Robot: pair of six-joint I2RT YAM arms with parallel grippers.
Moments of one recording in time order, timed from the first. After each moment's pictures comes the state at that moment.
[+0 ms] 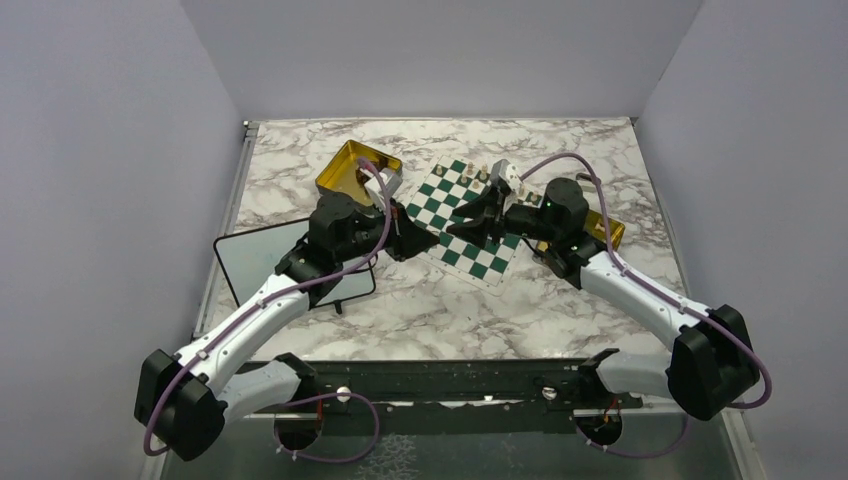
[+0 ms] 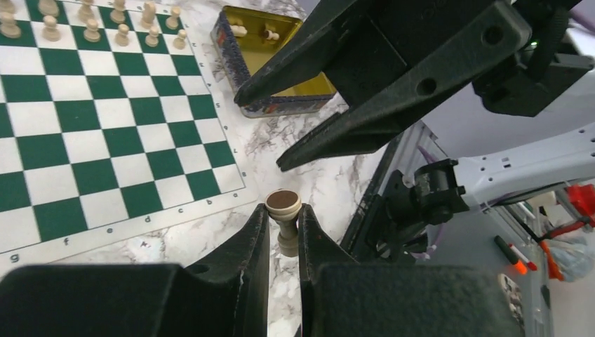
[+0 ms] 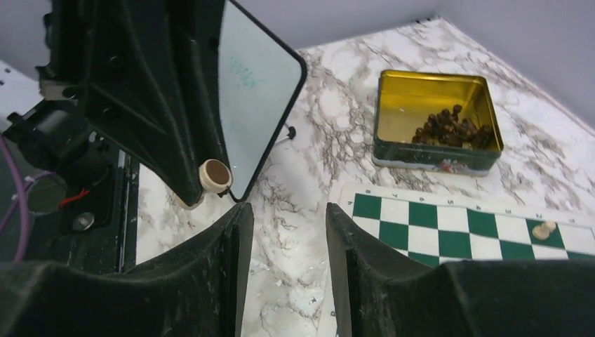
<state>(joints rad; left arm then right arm) -0.59 1.04 0.78 0.09 0.51 -0.47 0.52 1.25 0.81 0.39 -0.74 0.02</state>
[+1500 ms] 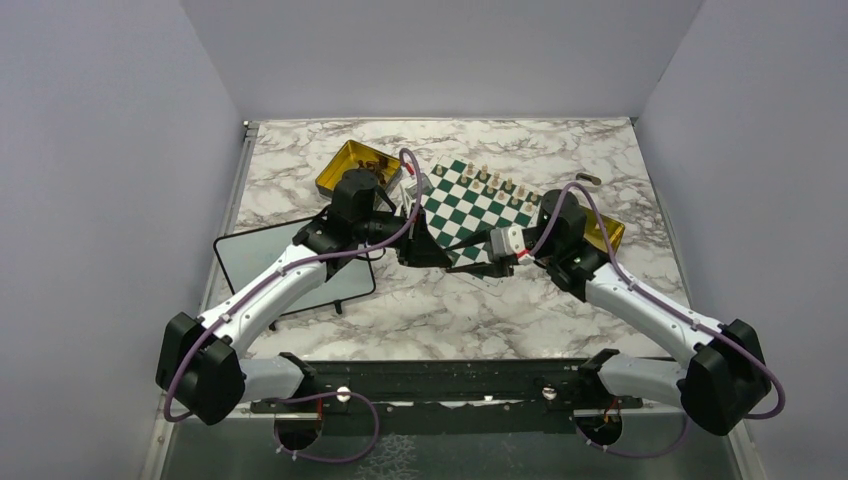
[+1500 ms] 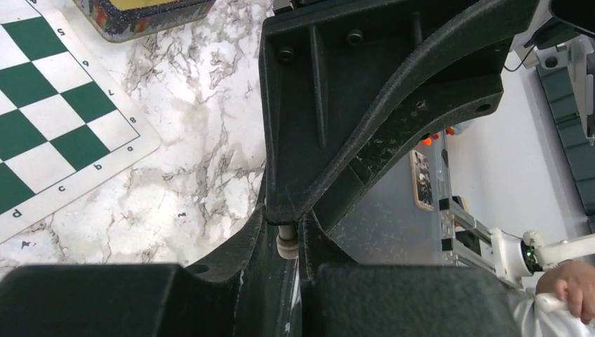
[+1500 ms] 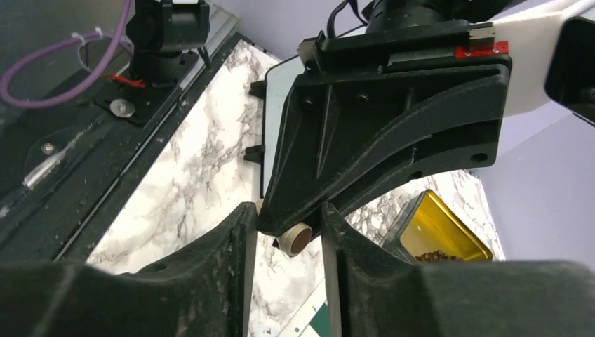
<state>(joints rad) -0.58 1.24 0.96 -0.09 0.98 -0.39 0.60 1.16 0.75 0.34 -1.16 -0.60</state>
